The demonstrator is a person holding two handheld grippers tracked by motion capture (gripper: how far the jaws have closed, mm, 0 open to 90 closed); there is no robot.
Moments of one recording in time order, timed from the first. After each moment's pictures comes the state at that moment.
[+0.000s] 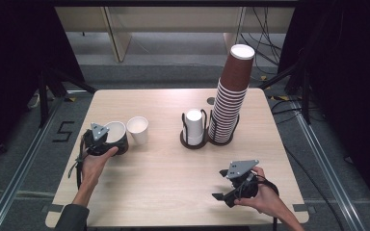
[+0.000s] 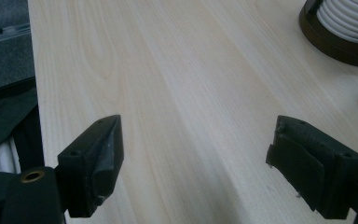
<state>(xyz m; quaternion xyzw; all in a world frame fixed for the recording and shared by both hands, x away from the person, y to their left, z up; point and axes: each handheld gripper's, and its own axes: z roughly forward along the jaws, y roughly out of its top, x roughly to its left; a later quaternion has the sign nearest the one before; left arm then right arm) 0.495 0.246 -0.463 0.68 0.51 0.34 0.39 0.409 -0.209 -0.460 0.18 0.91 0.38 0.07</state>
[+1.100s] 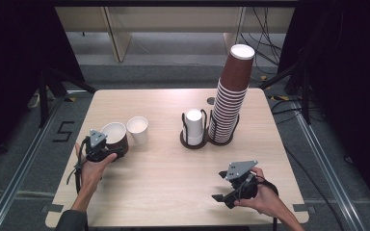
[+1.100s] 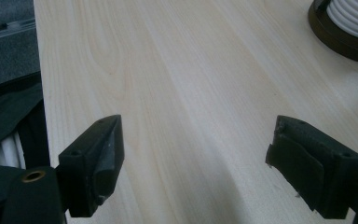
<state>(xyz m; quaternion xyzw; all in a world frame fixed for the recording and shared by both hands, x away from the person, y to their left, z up) 0.485 0.251 -0.481 0.68 0.51 0.31 0.42 0.407 -0.208 -0.461 0.18 0.91 0.37 0.06</state>
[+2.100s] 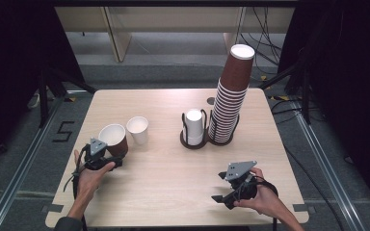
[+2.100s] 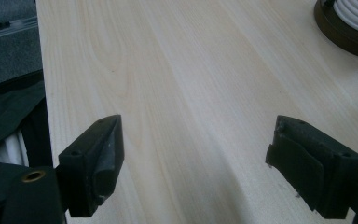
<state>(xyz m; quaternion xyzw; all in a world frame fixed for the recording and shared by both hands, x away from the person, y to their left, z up) 0.465 0.257 -0.494 0.71 0.52 0.29 0.39 0.407 -0.207 -0.462 0.18 0.91 0.36 0.06</state>
